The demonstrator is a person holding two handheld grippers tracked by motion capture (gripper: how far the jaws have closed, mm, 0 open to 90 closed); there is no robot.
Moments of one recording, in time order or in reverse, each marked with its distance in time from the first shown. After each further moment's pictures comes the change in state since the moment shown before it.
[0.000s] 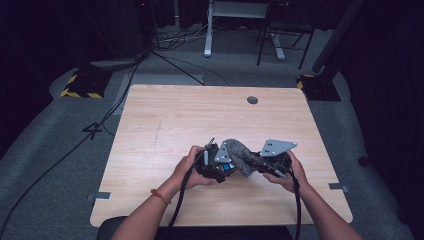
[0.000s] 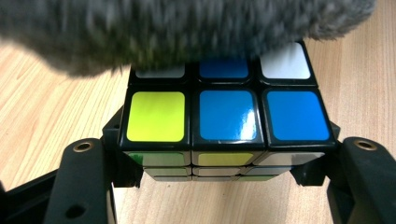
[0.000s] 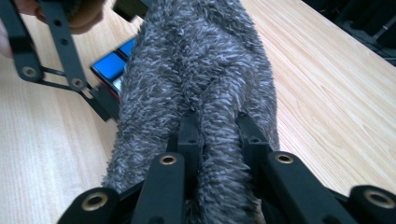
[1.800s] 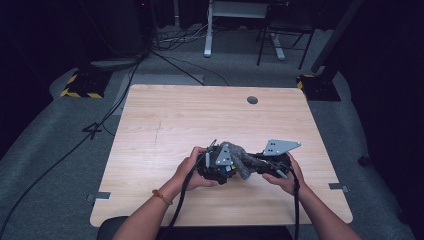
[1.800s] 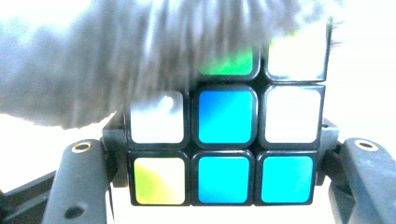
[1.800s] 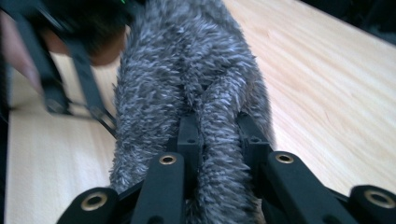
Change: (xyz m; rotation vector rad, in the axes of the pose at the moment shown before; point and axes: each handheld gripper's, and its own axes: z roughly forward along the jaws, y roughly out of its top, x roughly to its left) left arm -0.005 0.002 -0.005 -0.044 0.015 0.034; right arm -0.006 -0.012 0.004 -0.081 0.086 0.111
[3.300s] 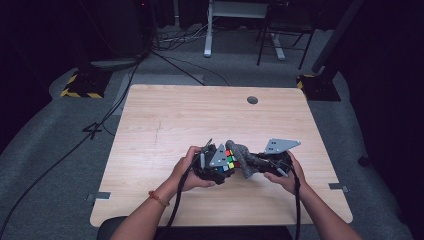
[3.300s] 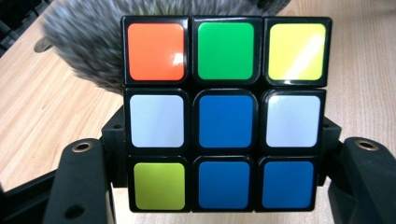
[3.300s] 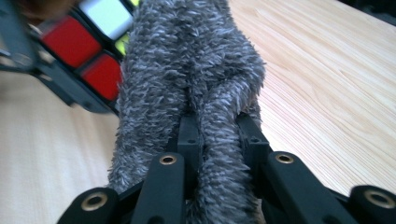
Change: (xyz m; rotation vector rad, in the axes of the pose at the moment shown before) left arm -0.004 0.000 -0.015 -0.055 0.013 0.015; right arm -0.005 -0.005 0.001 0.026 -0.020 0.015
